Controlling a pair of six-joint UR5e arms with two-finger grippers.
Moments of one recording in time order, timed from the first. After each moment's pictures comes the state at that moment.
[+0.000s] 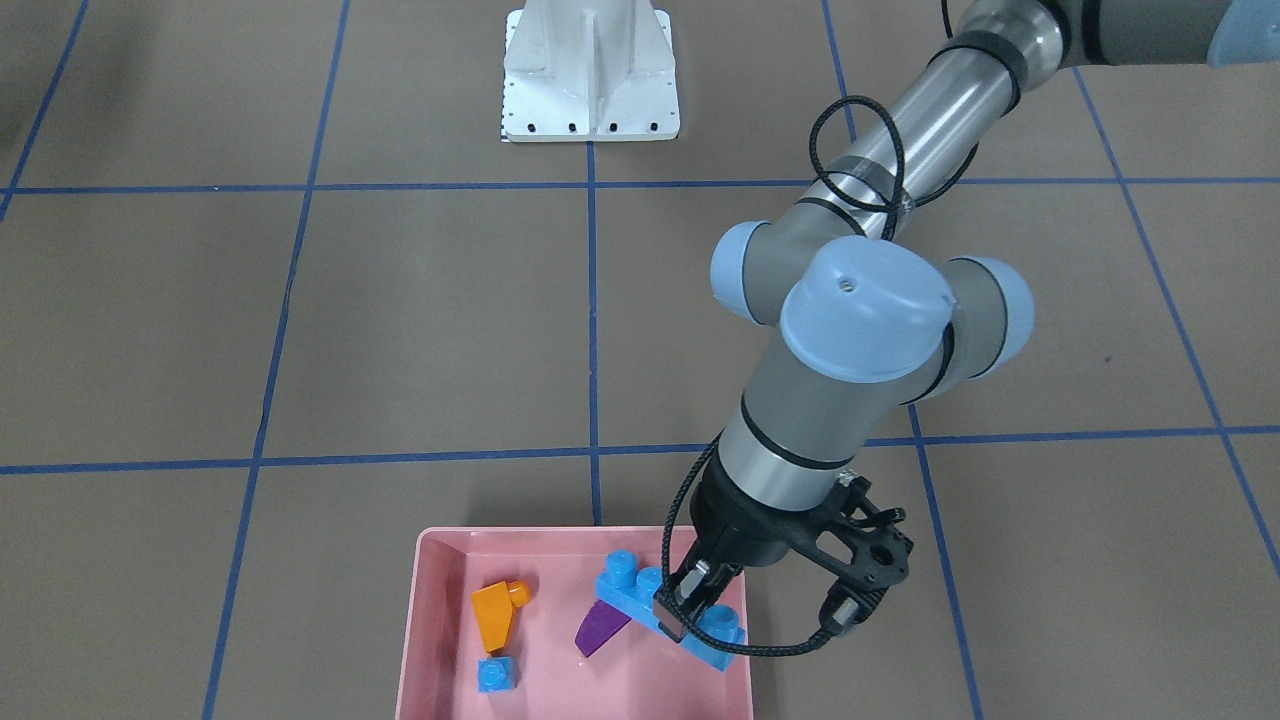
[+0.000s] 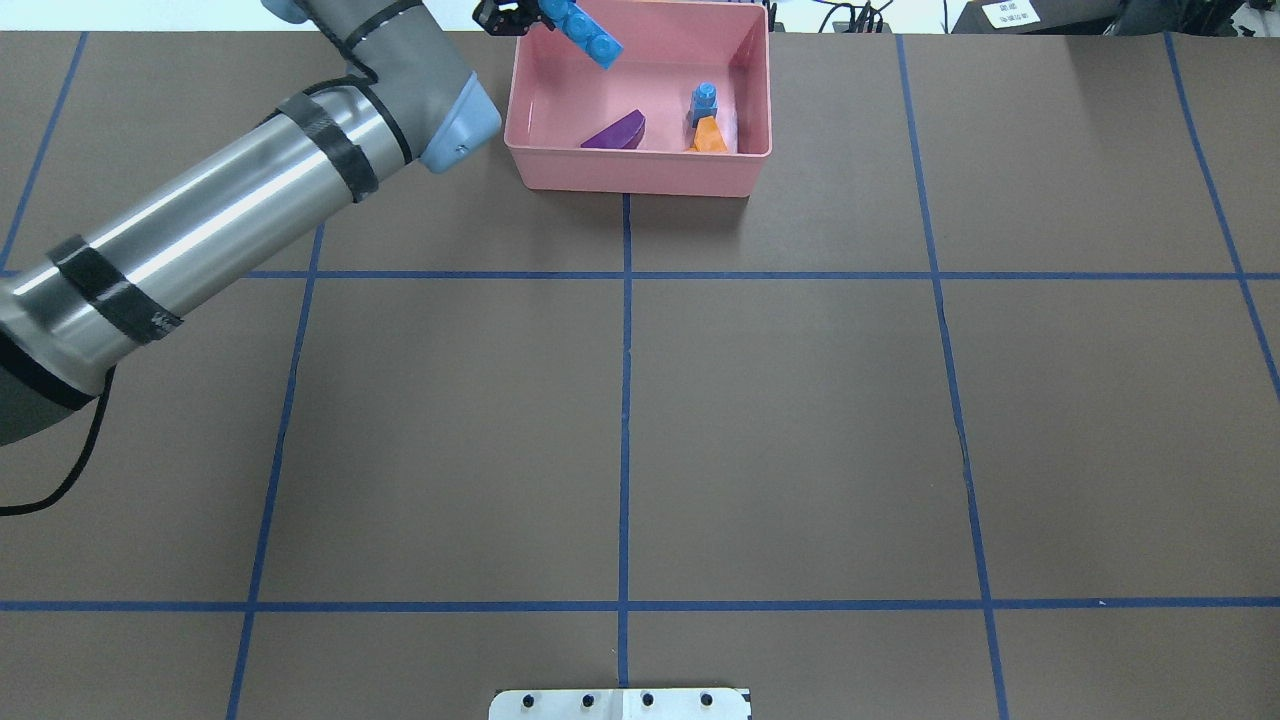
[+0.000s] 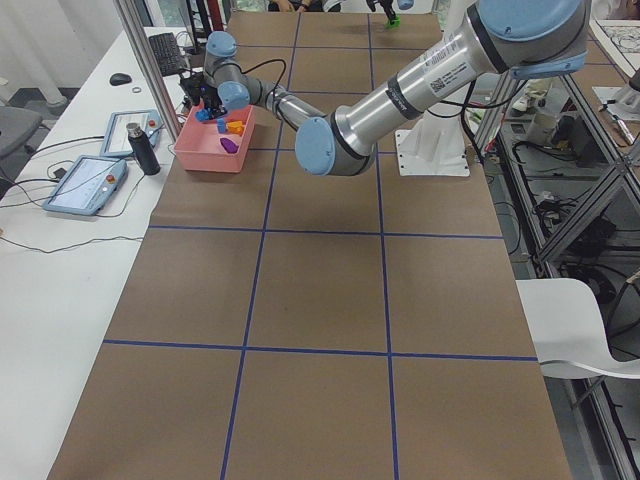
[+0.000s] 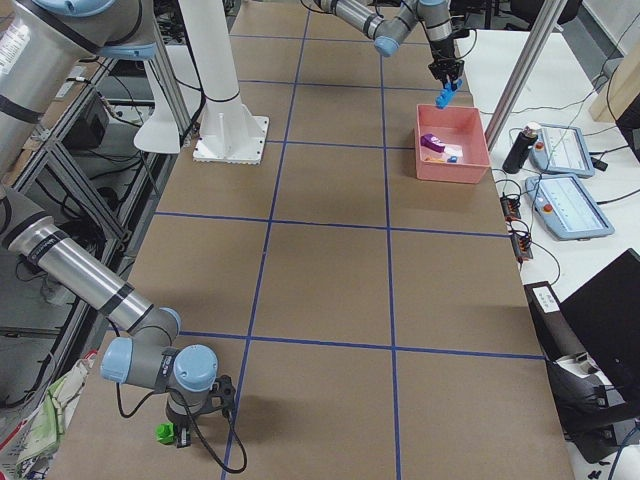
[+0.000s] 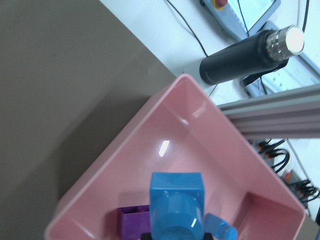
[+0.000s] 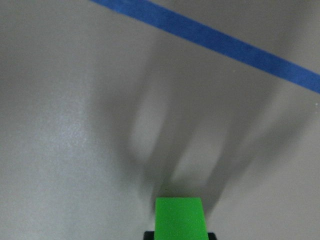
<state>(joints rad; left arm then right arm) -0.92 -2.71 -0.89 -2.21 -1.93 -1.90 1.40 -2.17 1.42 -1.11 2.12 -0.37</state>
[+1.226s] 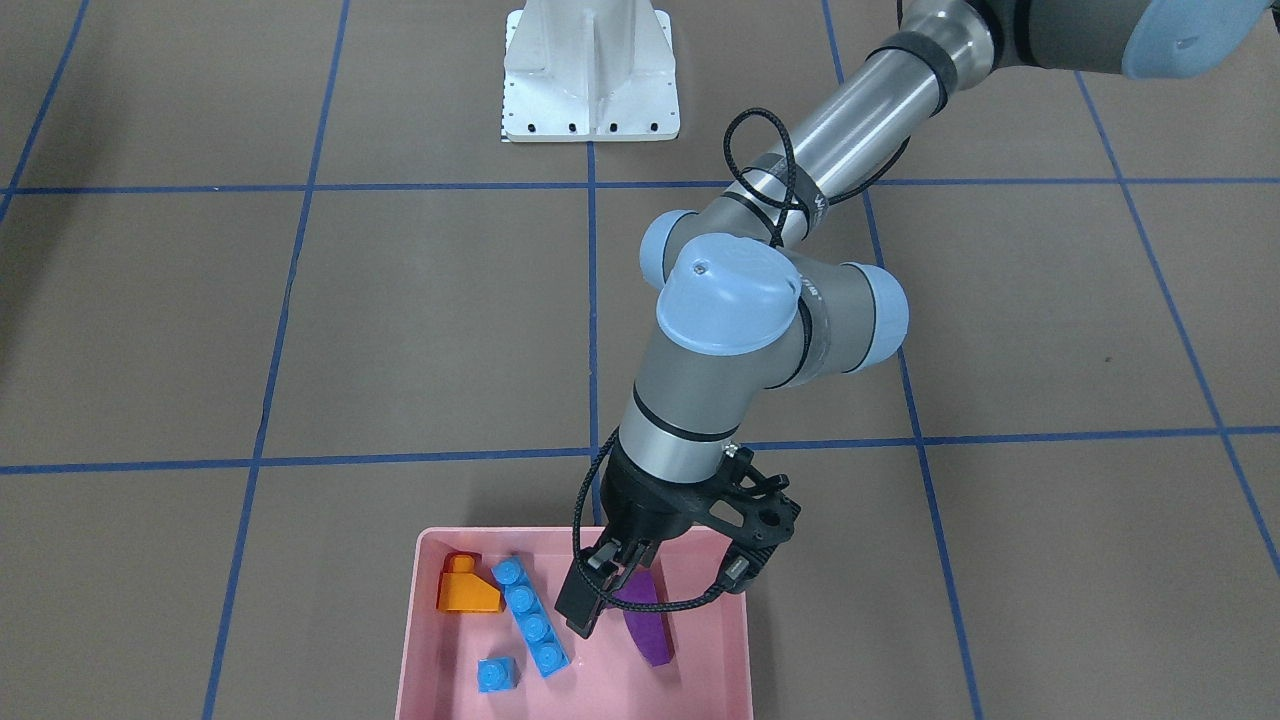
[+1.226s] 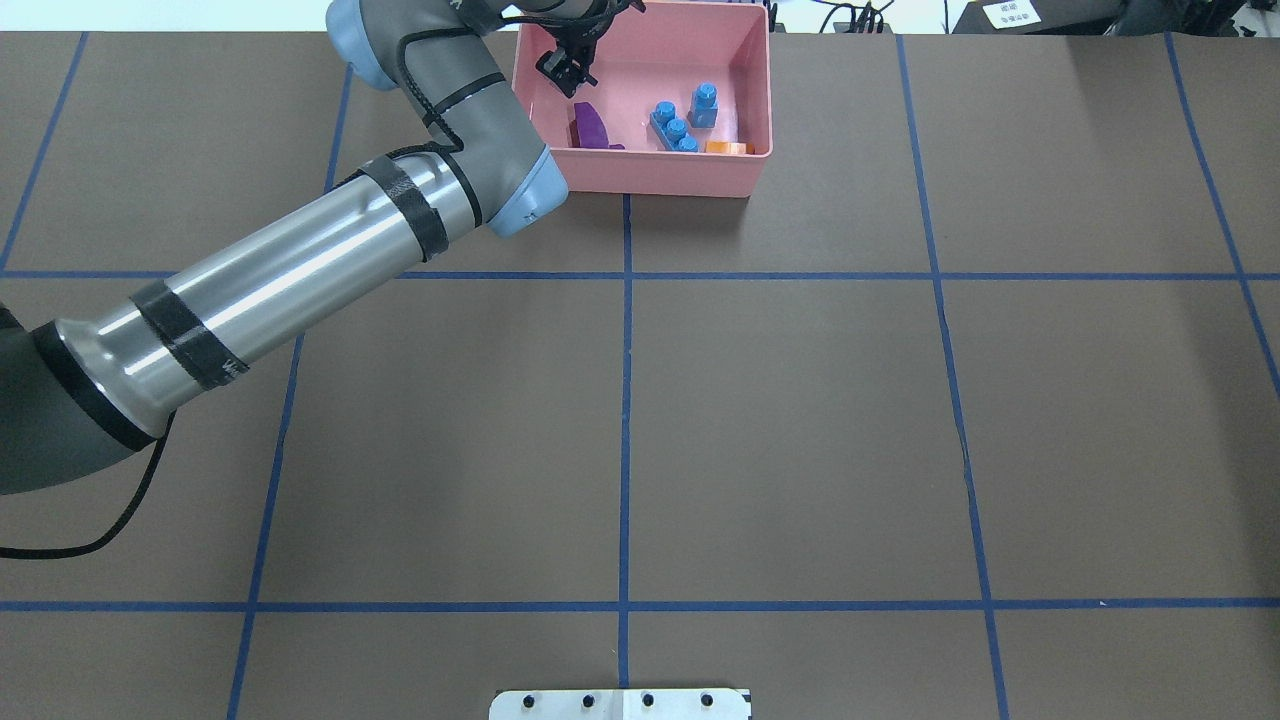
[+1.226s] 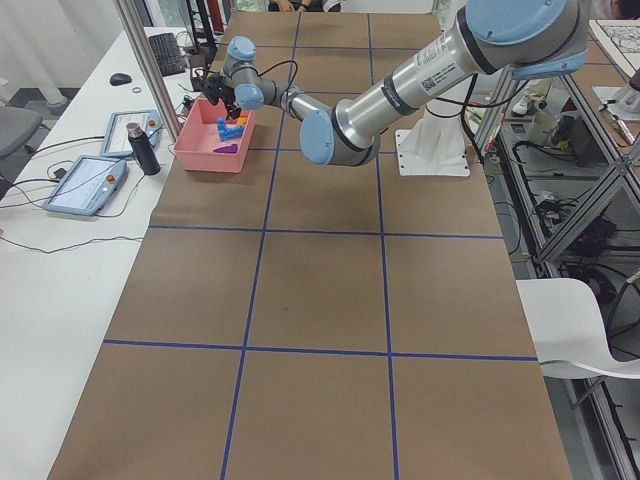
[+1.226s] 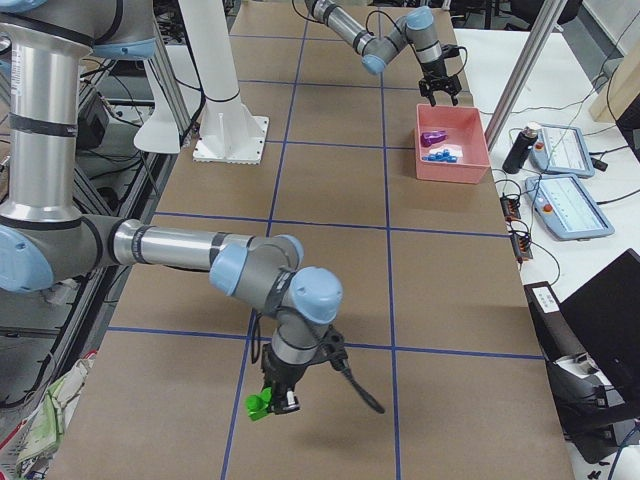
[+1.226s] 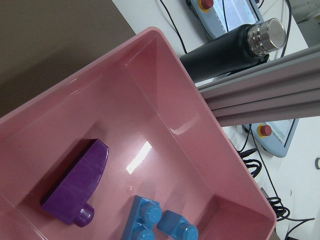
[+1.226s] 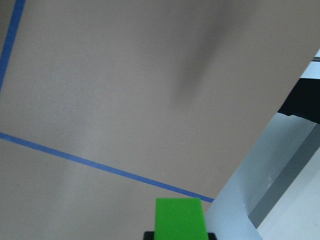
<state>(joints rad) -0.83 -2.73 -0.86 -2.25 -1.84 -1.98 1.77 -1.64 1.73 -2.02 1.90 -0.80</state>
